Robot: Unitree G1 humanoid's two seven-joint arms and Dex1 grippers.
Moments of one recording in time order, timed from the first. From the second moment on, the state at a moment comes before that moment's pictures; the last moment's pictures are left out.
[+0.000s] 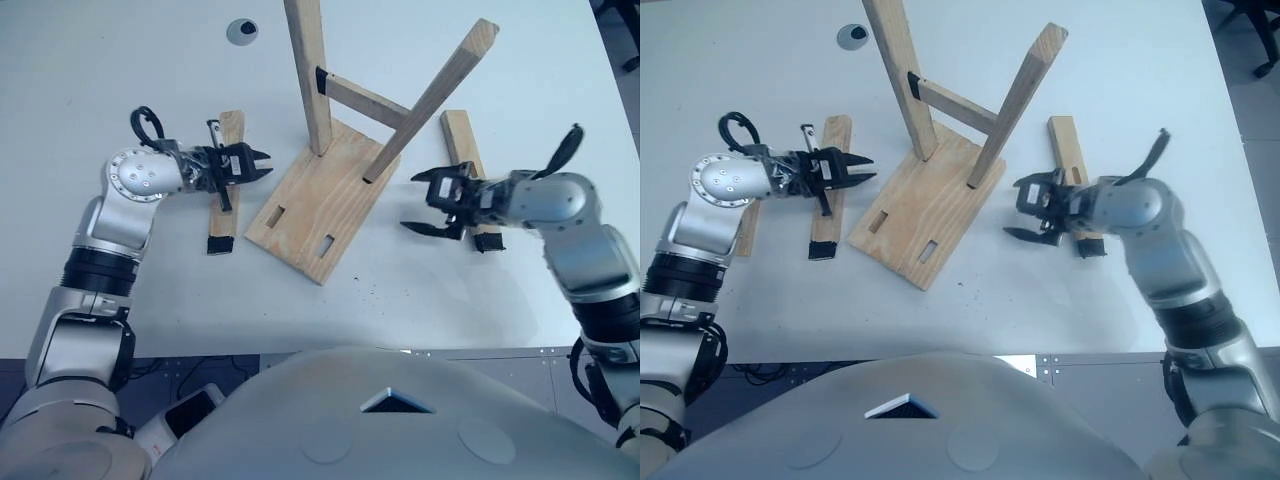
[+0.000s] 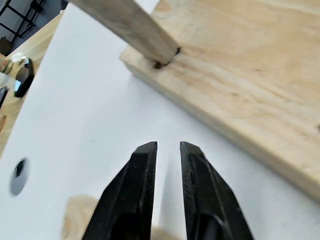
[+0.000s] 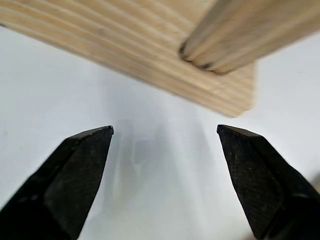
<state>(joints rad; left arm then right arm) -0.27 0.67 -0.29 0.24 0.11 -0.21 -0.95 -0.13 -0.71 0.38 -0.31 -0.10 0.48 0.98</state>
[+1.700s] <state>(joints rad) -0.90 0.39 0.14 0.33 -0.48 0.19 -0.69 -1.01 -0.21 -0.08 0.35 0.22 0.22 0.46</state>
